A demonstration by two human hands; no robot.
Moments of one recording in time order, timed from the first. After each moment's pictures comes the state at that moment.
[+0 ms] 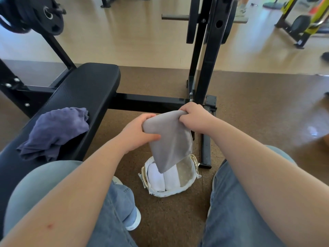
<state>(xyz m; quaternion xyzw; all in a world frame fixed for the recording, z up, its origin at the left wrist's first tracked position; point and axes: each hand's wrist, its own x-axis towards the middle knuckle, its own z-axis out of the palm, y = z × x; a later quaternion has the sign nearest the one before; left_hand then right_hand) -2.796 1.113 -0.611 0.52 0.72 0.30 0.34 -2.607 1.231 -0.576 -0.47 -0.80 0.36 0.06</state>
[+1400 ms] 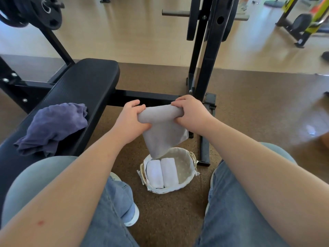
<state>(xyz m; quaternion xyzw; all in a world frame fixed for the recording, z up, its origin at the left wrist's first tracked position) -2.807 1.119 -0.604 0.54 0.76 0.29 0.22 -2.610 1.219 -0.572 -0.42 -0.87 0.24 0.09</state>
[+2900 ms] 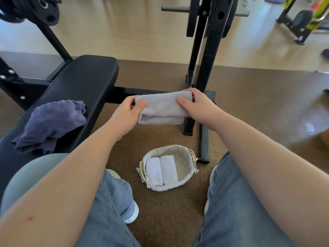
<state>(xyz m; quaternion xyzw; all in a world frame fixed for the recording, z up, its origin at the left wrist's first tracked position) -2.813 1.121 -0.600 0.46 0.73 0.40 0.30 -2.599 1.235 -0.577 -0.47 -0.74 0.44 0.19</state>
